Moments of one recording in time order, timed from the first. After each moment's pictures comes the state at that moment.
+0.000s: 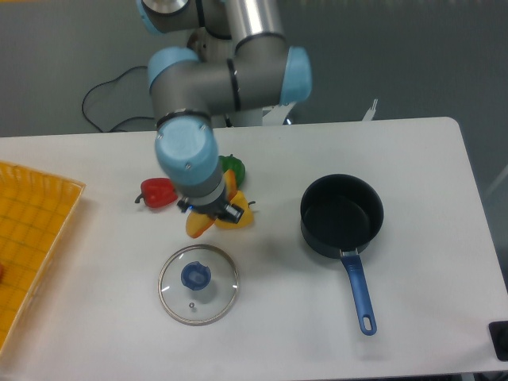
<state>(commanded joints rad) 2.31 -1.87 -1.45 -1.54 1.61 0.81</state>
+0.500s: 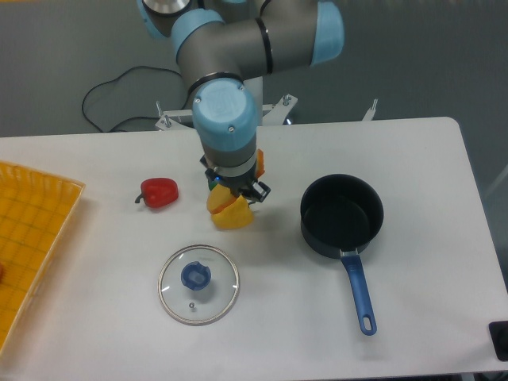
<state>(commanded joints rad) 2.38 -1.83 -1.46 -1.60 1.62 1.03</state>
